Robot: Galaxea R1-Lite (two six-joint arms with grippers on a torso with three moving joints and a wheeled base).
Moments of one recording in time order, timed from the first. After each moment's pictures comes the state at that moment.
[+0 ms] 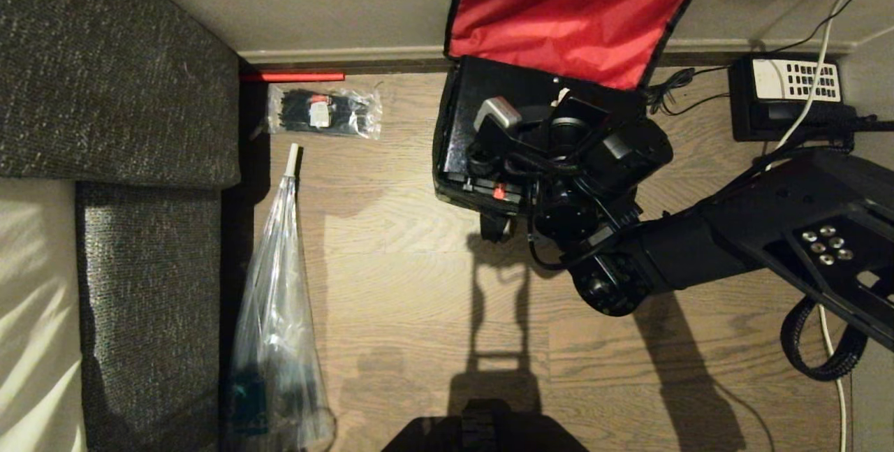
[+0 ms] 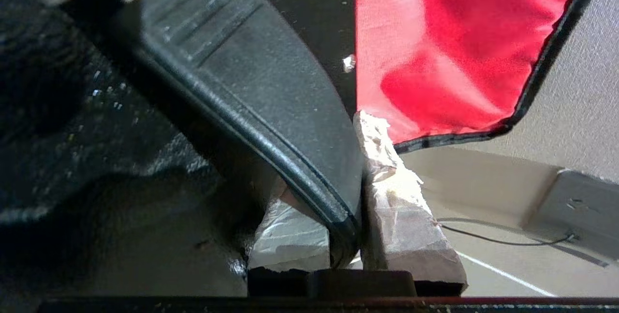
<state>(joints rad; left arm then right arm) 0.00 0.00 0.00 0.01 0.01 -0.01 0.72 2.15 -1.34 -1.48 -0.80 -1.67</state>
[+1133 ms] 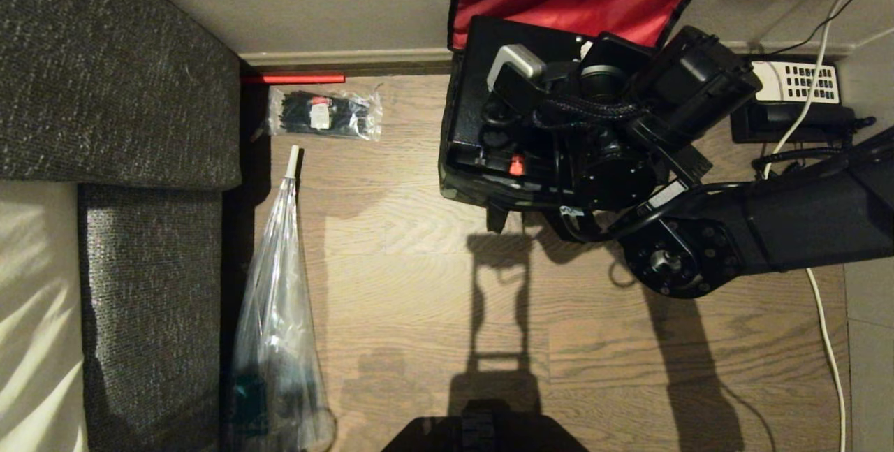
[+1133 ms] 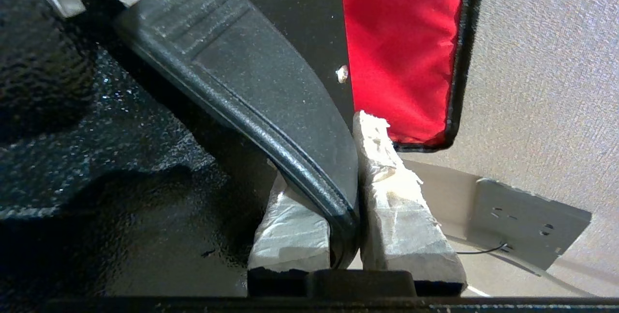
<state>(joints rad) 0.00 0.00 0.00 0.01 0.01 -0.01 0.76 1.95 -1.32 -1.28 -0.80 -1.68</state>
